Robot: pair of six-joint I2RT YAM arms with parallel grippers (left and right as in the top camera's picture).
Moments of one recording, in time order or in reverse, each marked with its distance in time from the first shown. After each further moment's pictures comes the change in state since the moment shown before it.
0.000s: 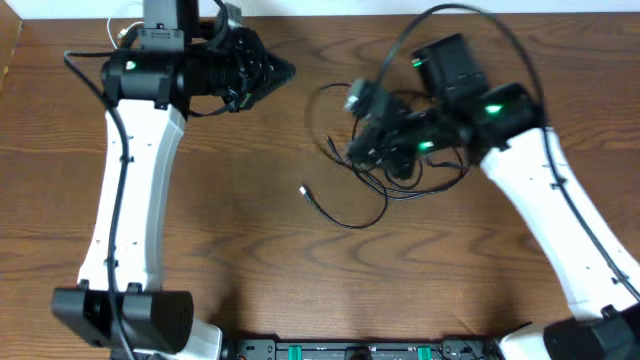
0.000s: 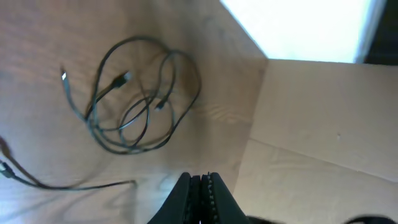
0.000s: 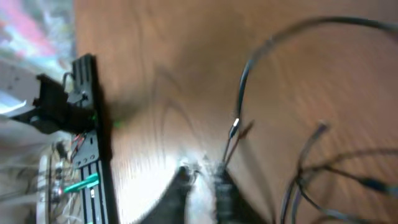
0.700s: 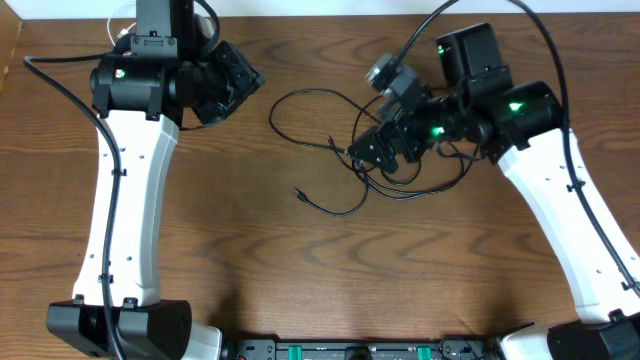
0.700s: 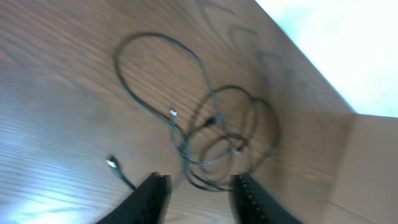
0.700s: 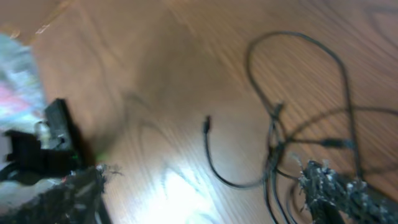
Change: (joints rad) left arm 0.000 -0.033 0.006 -0.146 -0.417 0.088; right arm -0.053 -0.017 0.000 0.071 0.102 0.237
